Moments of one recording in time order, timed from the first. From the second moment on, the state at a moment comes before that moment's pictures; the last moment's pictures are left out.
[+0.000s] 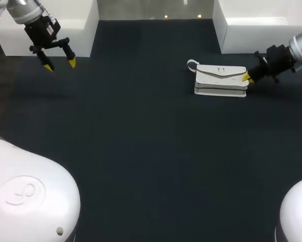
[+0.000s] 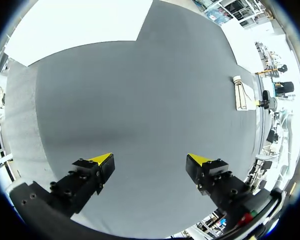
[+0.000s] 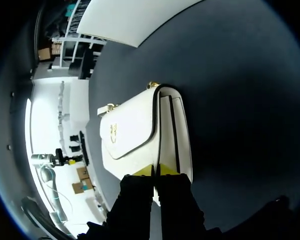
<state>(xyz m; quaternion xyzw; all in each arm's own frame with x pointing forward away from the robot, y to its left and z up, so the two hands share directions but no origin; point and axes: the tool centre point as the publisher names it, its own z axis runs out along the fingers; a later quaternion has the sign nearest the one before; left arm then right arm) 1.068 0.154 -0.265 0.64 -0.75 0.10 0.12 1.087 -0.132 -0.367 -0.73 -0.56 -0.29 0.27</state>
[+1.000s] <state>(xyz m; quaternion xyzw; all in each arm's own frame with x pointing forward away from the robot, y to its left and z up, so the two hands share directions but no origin) 1.073 0.175 -0.254 0.65 -0.76 0.08 0.01 1.122 -0.228 -0.356 -0.73 -0.58 -0.28 0.20</state>
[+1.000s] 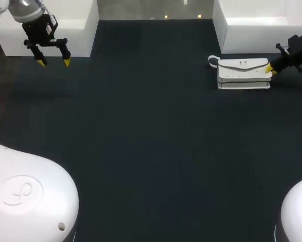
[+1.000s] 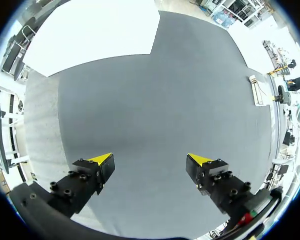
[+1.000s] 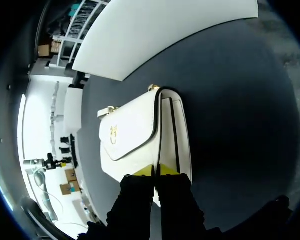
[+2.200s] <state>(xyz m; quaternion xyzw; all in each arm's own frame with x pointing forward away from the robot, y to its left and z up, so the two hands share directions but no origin) 1.062 0.167 -0.249 0.65 -0.75 0.08 -0.04 1.189 -0.322 -0.356 -0.74 -0.57 -0.33 0.13</state>
